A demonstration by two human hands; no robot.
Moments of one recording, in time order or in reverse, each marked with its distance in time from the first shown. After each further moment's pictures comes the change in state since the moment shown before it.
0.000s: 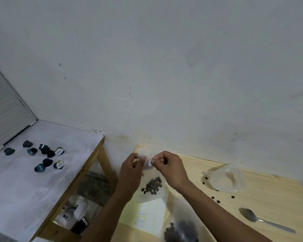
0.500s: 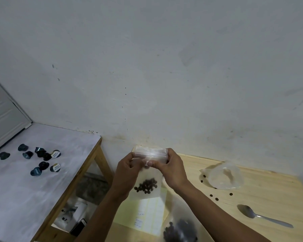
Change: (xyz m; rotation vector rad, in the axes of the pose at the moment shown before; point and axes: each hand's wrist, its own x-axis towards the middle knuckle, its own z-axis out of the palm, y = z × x) left_hand 0.006 0.000 -0.005 -0.164 -0.149 0.002; right_hand 0.000 0.007 -0.004 0.131 0.092 0.103
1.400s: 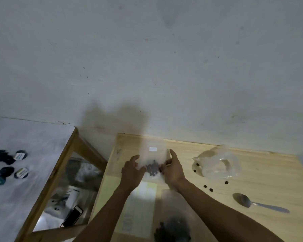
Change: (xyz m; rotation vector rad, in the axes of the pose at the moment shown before) left_hand 0.088 -0.136 0.061 0.660 -0.094 -0.353; right_hand 0.074 0.140 -0.026 -0.072 0.046 0.395
